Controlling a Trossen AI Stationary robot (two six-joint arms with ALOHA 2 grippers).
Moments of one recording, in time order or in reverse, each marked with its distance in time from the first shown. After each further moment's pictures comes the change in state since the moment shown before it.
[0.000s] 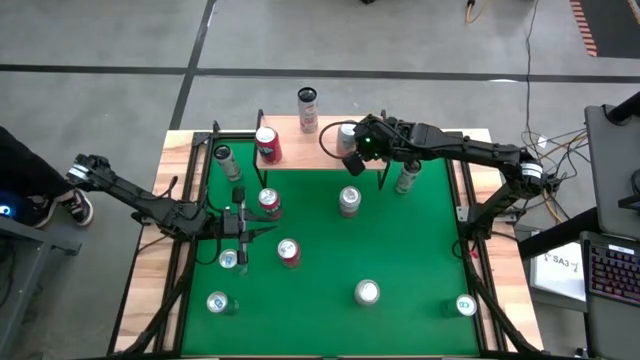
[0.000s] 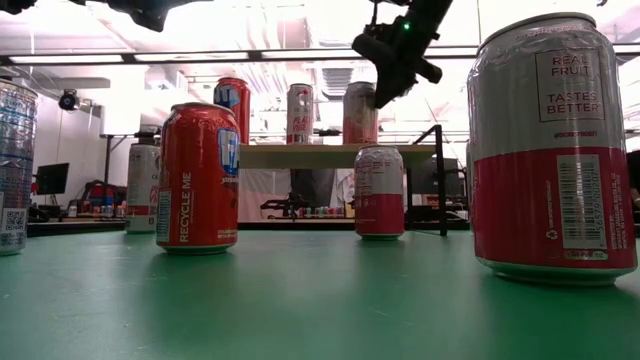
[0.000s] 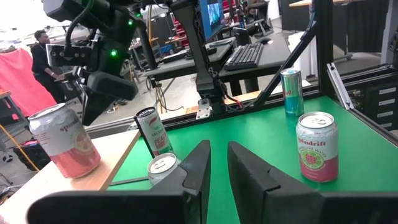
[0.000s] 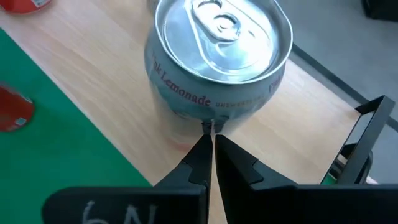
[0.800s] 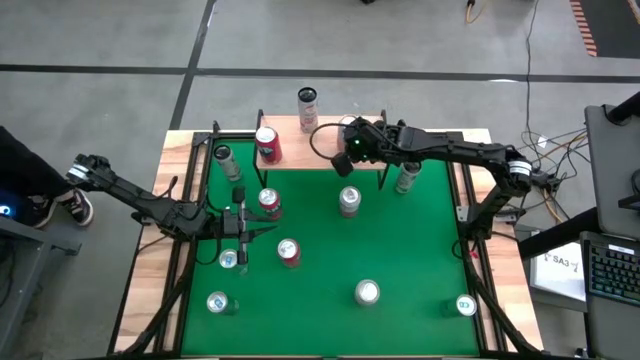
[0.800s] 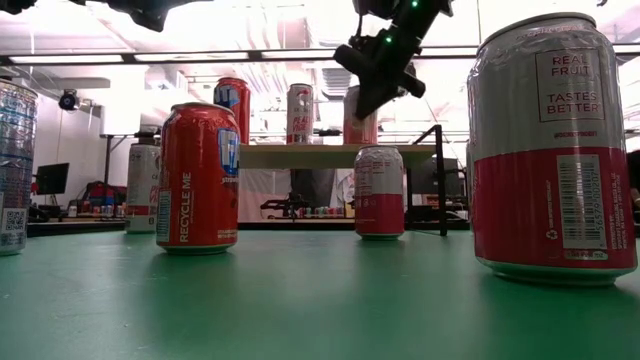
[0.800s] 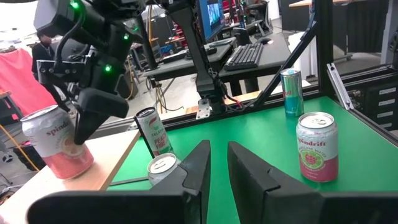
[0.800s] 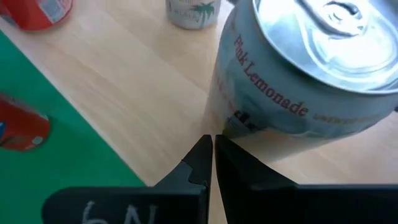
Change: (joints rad) left arm 0.000 0.000 0.000 0.000 0.000 0.000; right arm 0.008 0.080 0.000 0.124 -0.032 0.034
